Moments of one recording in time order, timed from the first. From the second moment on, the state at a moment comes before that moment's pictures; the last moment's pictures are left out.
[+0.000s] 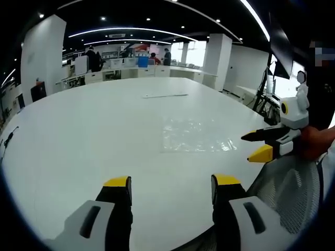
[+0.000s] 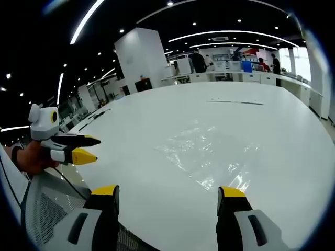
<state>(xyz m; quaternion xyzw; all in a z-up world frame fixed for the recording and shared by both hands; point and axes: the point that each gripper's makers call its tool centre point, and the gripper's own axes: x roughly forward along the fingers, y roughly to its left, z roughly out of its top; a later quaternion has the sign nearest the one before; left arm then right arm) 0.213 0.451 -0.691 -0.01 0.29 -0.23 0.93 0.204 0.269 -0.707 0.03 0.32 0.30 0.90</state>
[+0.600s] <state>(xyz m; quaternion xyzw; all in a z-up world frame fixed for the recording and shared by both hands) 0.213 0.452 -0.693 -0.01 0.29 -0.23 0.93 0.201 0.274 -0.710 0.03 0.32 0.31 0.89</state>
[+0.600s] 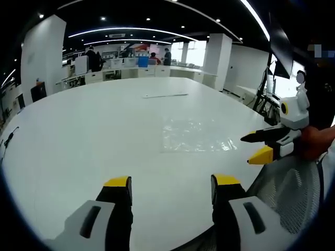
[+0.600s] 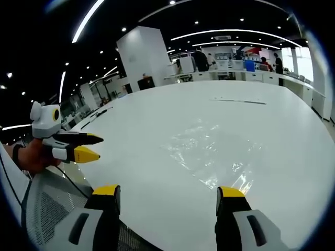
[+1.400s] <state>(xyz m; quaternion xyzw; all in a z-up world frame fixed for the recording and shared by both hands) 0.214 0.459 -0.691 -0.01 0.29 -0.21 0.93 0.230 0.306 -0.714 -0.01 0.31 0.36 0.88</state>
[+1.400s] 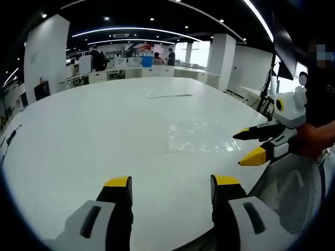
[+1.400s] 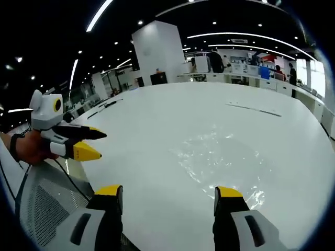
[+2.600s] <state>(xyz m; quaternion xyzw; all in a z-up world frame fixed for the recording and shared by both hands) 0.213 0.459 -0.696 -0.02 0.31 -0.21 0.93 0.335 0.360 -0.754 -0.04 0.34 0.32 0.89</state>
